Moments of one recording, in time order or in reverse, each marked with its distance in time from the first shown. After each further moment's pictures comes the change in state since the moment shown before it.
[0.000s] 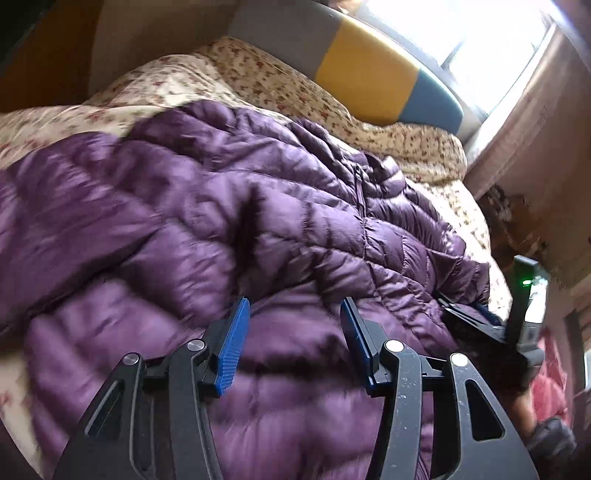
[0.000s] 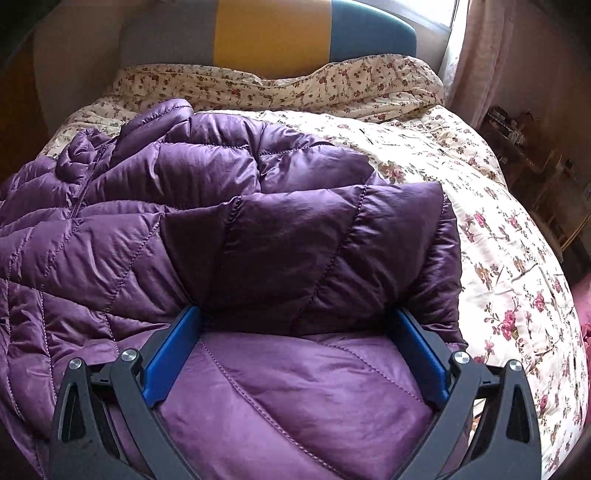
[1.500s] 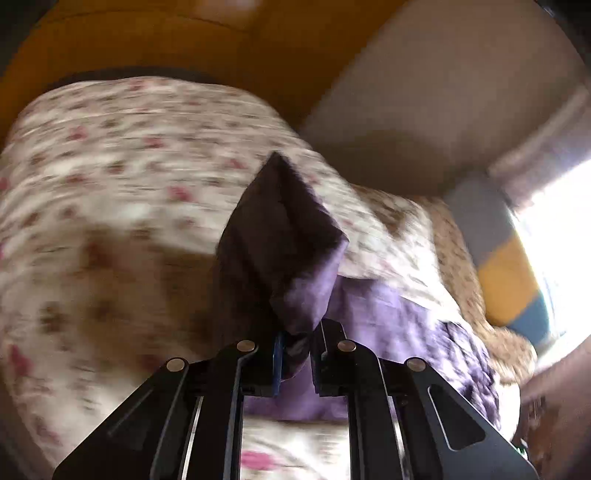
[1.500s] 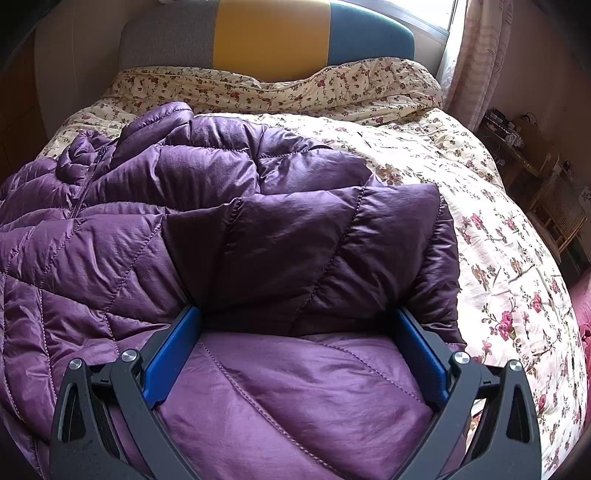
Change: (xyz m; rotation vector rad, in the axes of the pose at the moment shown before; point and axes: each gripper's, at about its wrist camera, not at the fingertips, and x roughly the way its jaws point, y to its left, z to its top) left arm -0.227 0.250 -0.033 -0.576 -0.388 0.305; right arm -0.002 0.001 -0.001 0.002 -0.007 -0.005
